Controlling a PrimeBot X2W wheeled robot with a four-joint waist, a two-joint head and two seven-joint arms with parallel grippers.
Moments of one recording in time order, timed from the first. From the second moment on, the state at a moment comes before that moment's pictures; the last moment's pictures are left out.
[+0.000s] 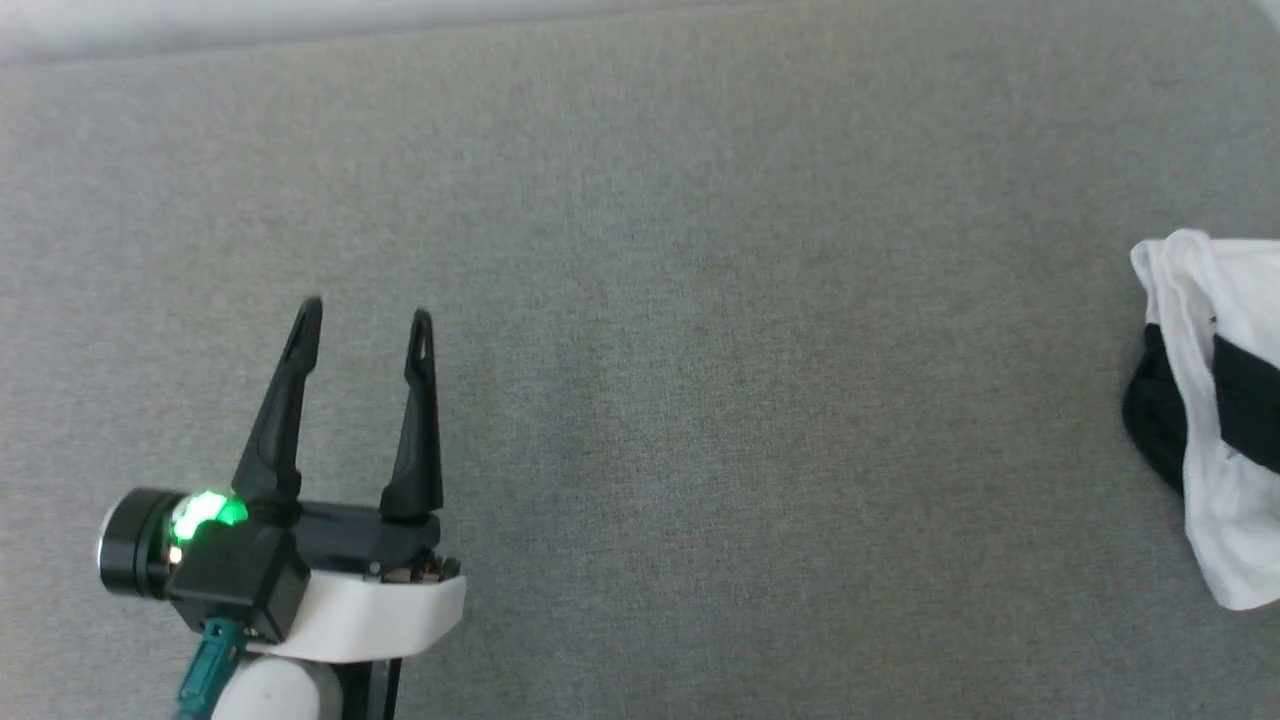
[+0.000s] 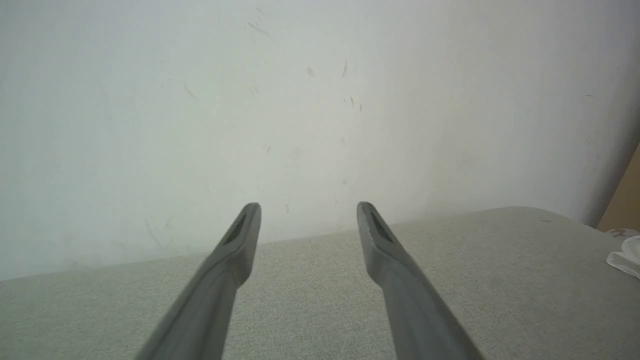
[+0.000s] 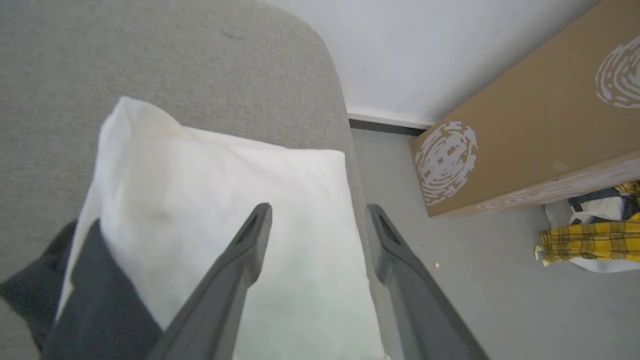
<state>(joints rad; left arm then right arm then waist) -0.08 0.29 -0.24 -0.31 -0.18 0.19 -0.25 -0.29 -0.59 -0.18 0.26 0.24 0.13 0.36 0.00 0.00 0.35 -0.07</state>
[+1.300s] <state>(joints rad) 0.19 0.24 -0.28 -0.11 -0.20 0.23 -0.26 0.15 -0.06 -0.15 -0.03 -0.03 0.13 -0.18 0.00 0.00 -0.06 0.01</state>
